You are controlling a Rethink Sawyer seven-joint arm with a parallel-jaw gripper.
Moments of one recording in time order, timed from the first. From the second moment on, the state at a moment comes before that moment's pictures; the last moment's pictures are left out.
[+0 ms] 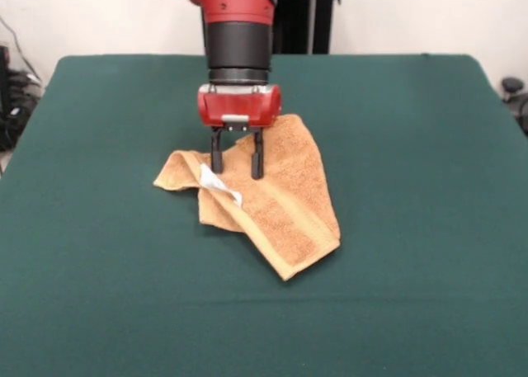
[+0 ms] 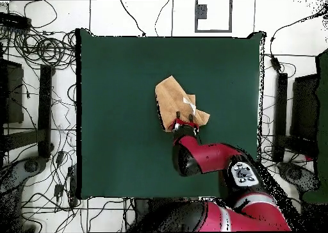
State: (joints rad) arm -0.36 -0.41 0.00 1.74 -0.62 -0.36 2.31
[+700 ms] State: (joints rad) arm -0.56 -0.44 0.23 1.77 -0.61 -0.19 2.31
